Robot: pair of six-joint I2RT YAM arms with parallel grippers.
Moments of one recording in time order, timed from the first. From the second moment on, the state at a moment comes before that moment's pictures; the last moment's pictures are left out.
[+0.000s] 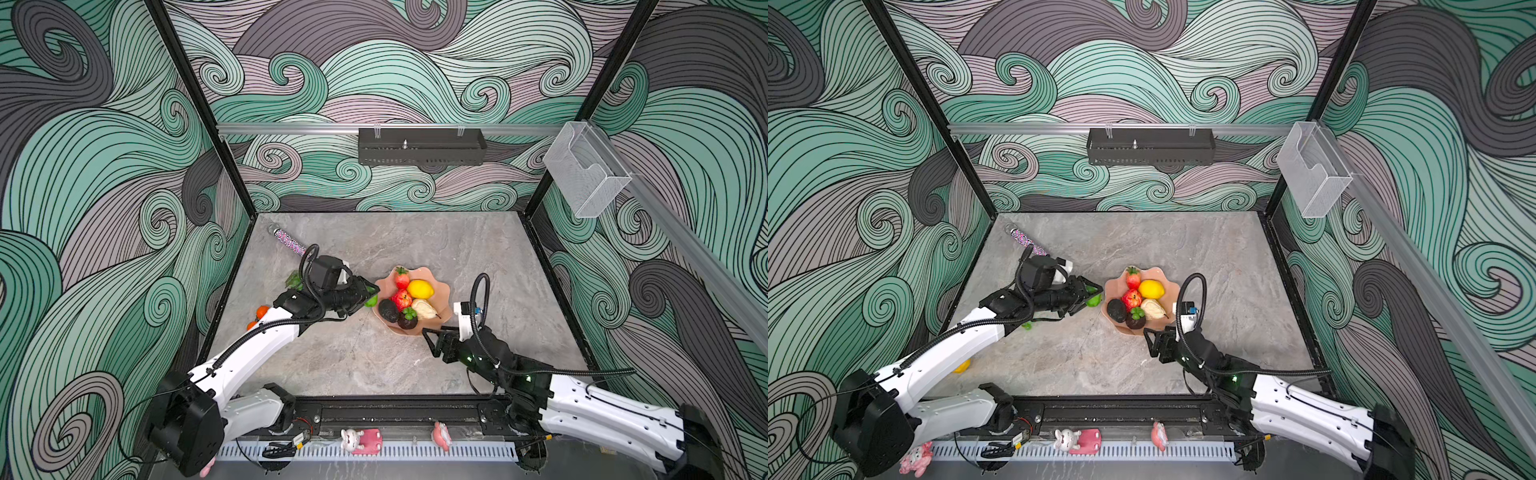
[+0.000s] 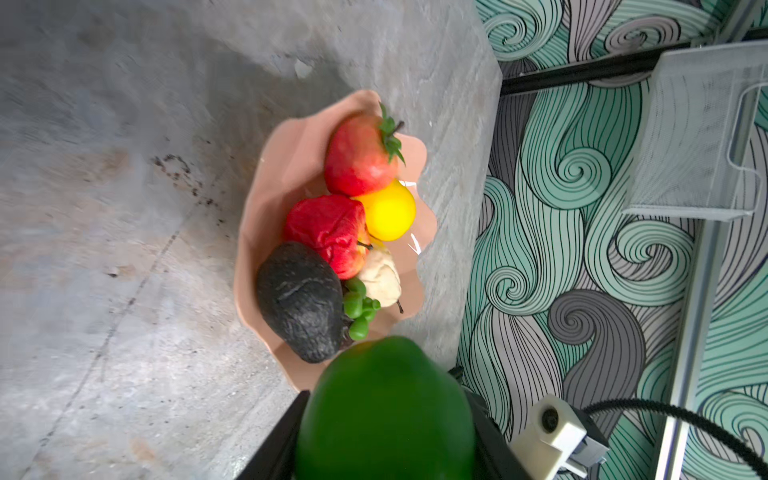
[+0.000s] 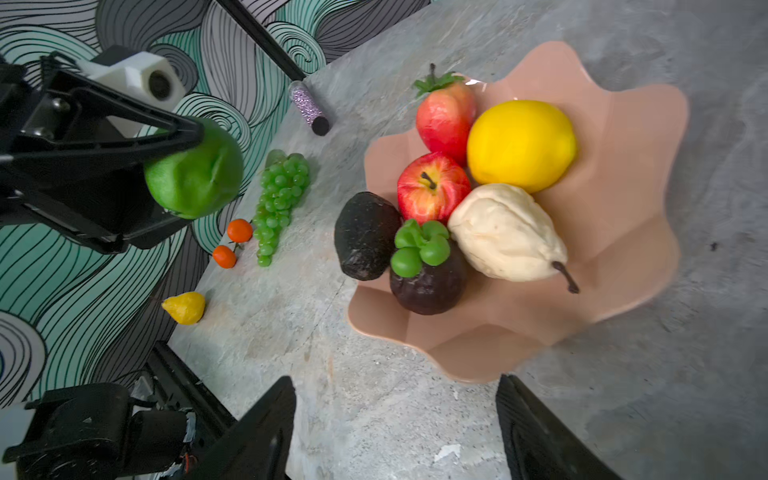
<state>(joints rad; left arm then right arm) -0.55 1.17 0.83 -0.34 0.39 -1.10 1.08 0.72 0.33 -0.04 0.28 0.78</state>
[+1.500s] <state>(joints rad) -0.89 1.26 0.87 -0.24 0.30 -1.18 1.24 0.99 0.40 0.32 0.49 0.63</state>
